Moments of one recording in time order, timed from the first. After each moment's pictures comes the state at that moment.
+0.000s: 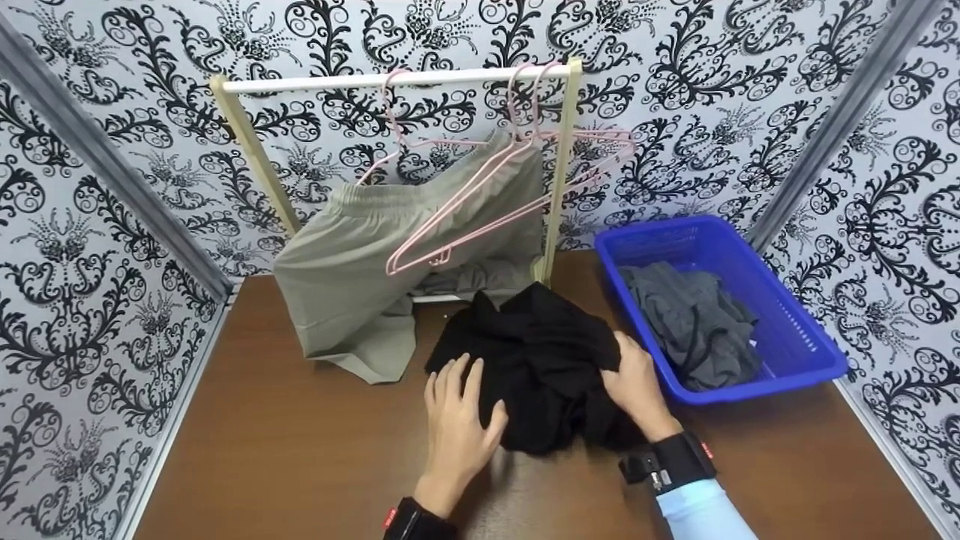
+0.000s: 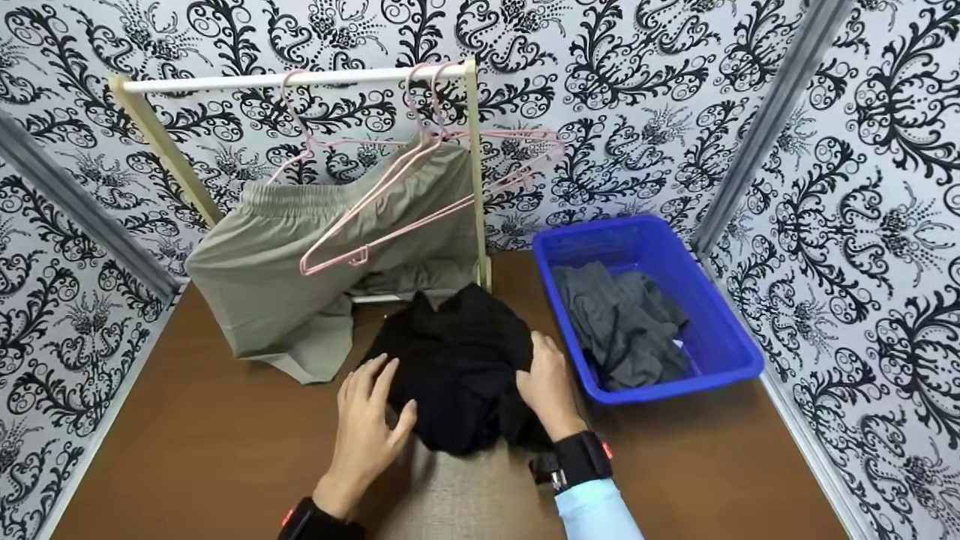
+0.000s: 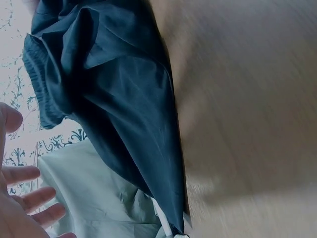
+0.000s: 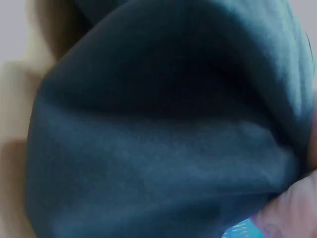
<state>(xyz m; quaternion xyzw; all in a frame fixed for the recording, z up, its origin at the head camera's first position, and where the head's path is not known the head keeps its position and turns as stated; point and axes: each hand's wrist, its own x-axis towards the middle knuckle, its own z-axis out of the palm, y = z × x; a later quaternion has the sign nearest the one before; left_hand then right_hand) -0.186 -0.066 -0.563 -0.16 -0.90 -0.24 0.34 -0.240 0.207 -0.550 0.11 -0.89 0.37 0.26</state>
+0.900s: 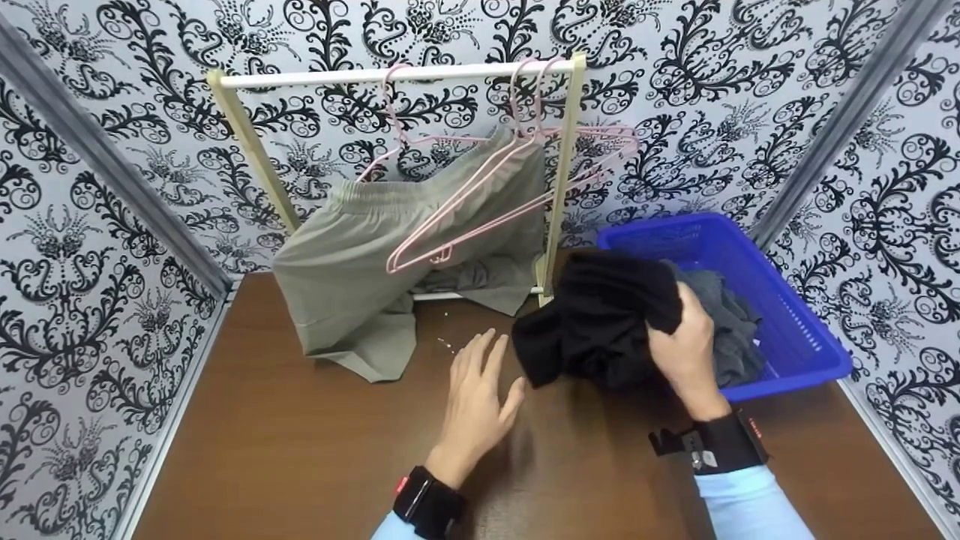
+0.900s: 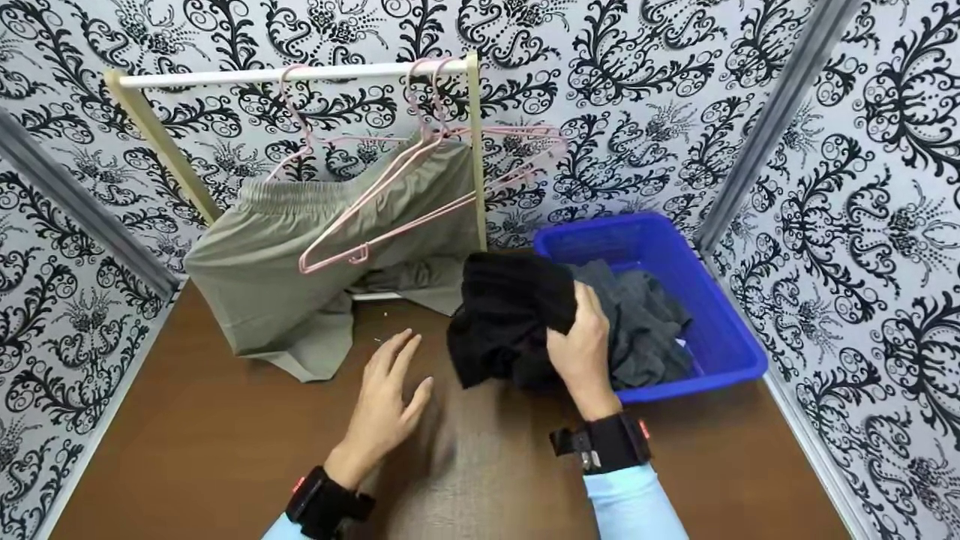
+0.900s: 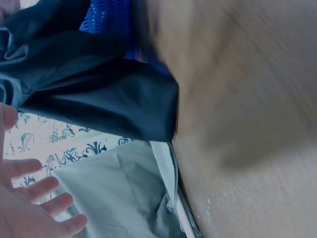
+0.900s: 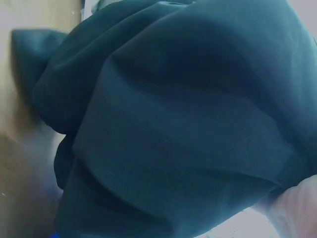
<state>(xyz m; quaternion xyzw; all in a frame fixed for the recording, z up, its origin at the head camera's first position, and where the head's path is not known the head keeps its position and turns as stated) -0.207 -0.047 -0.538 -0.20 -0.90 -0.28 0.27 -0.242 0.229 -0.469 0.05 -0.81 0.44 0.40</state>
